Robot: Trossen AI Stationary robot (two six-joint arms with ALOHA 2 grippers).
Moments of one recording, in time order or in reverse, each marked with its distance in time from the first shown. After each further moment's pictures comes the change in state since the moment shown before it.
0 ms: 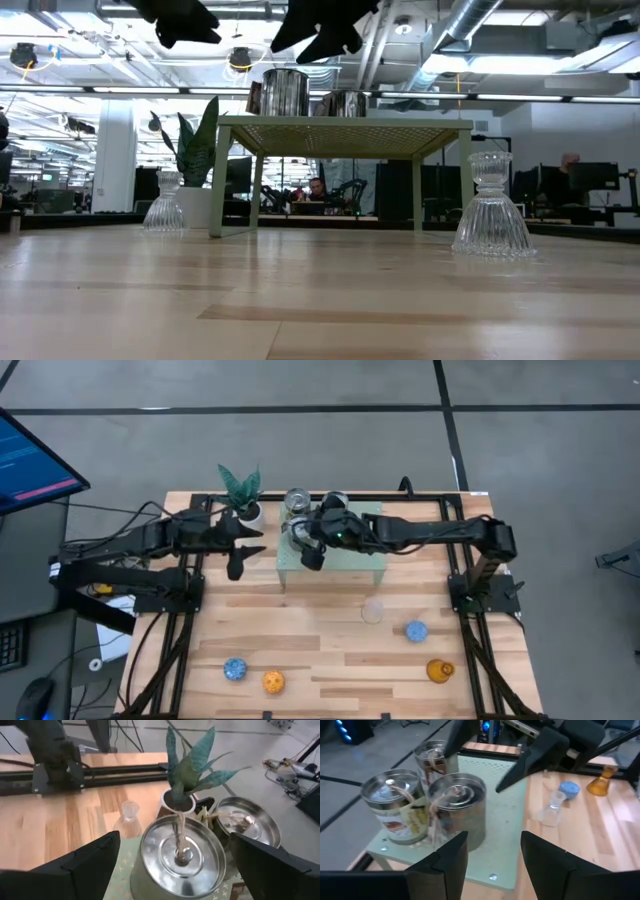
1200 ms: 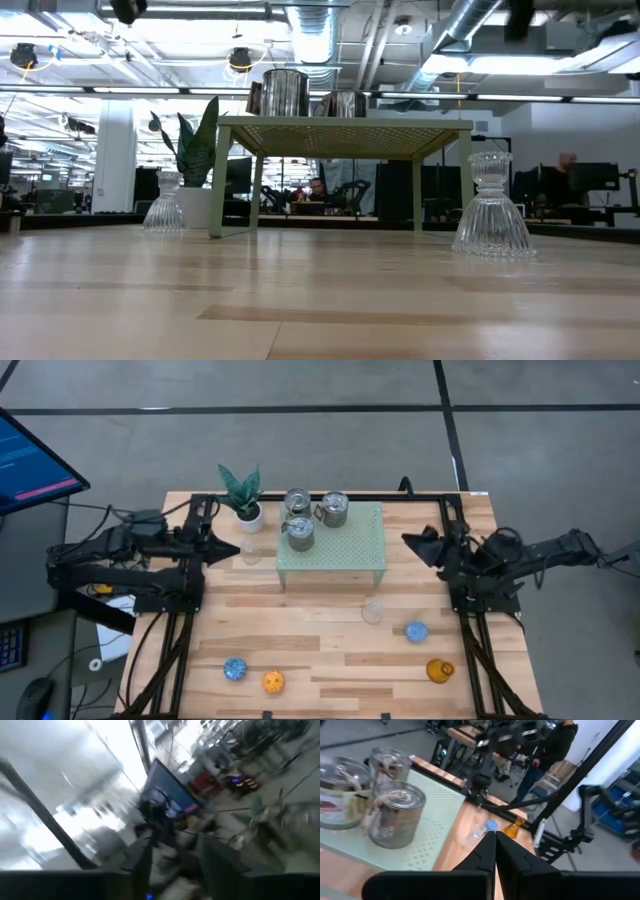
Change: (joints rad) left arm -0.106 -0.170 0.011 -0.028 0.116 -0.426; right arm 0.272 -1.167 -1.087 0.733 0.055 0.596
